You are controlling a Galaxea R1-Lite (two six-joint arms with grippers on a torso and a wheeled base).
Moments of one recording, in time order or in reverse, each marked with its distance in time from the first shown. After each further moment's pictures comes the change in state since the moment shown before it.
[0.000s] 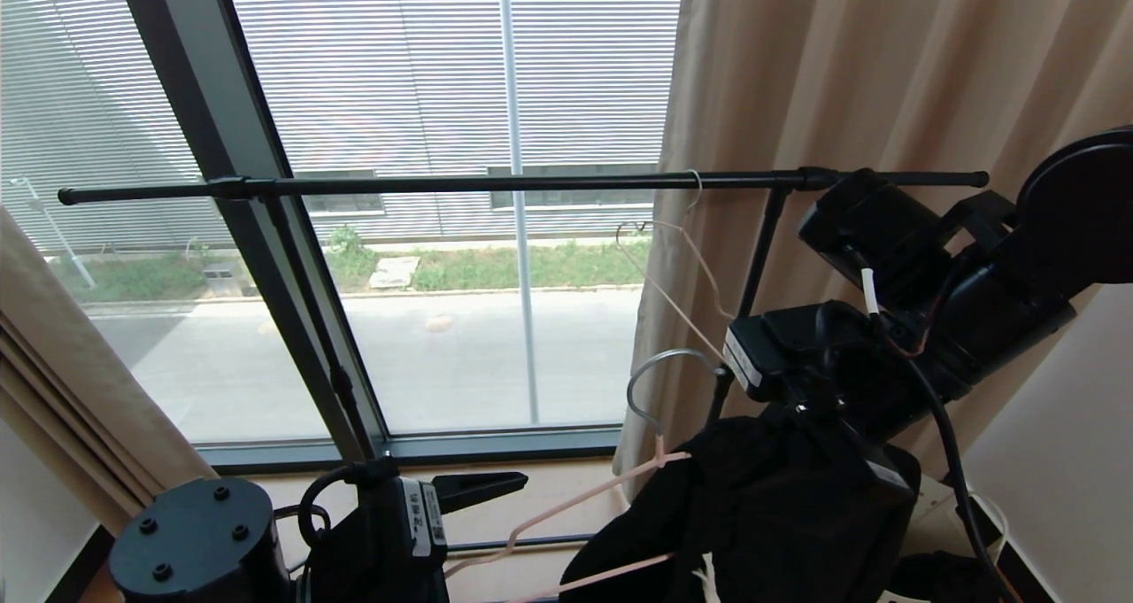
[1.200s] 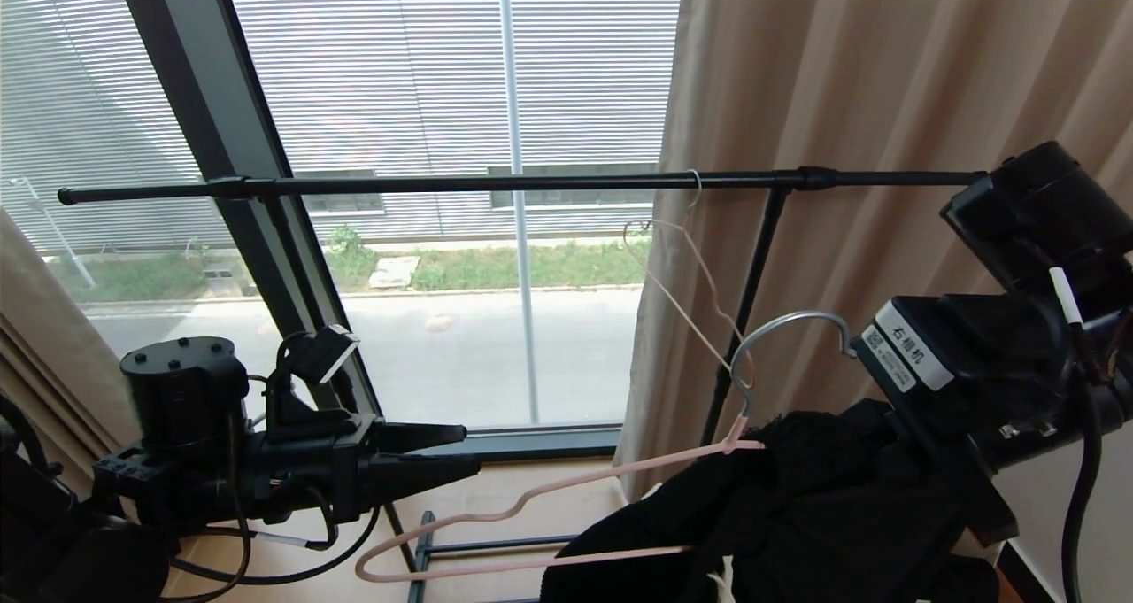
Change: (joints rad) left arm 0.510 0.050 -0.287 0.323 -0.671 -0.596; right arm -0.055 -0.245 0.253 -0.208 0.153 0.014
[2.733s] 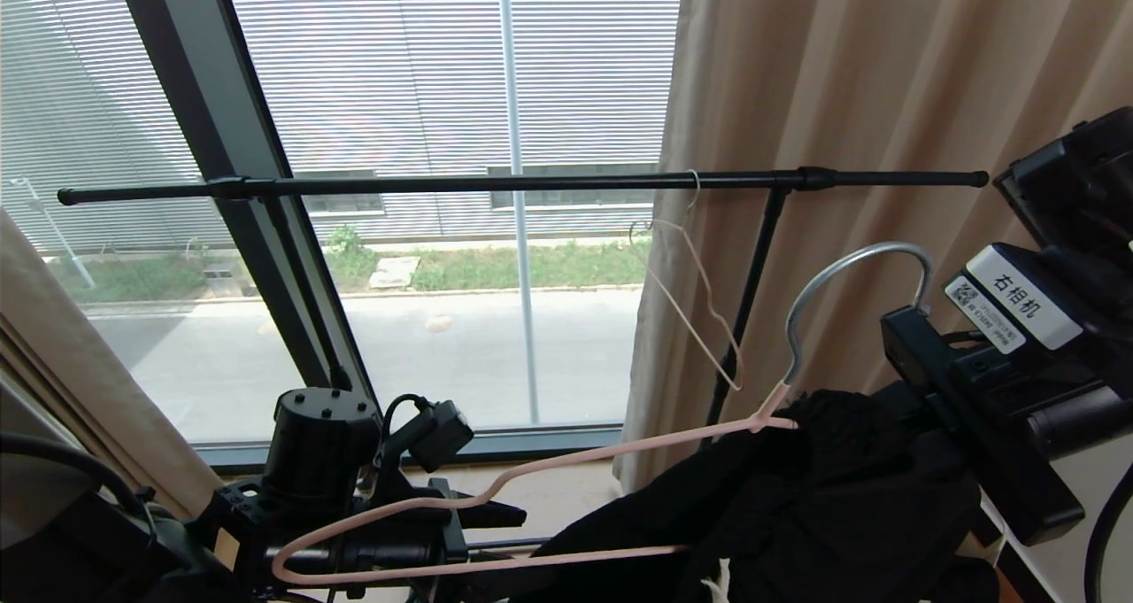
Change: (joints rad) left arm -0.284 0.037 -0.022 0.291 0.316 0.317; right arm 0.000 -0.055 0.007 -0.047 0.137 0.046
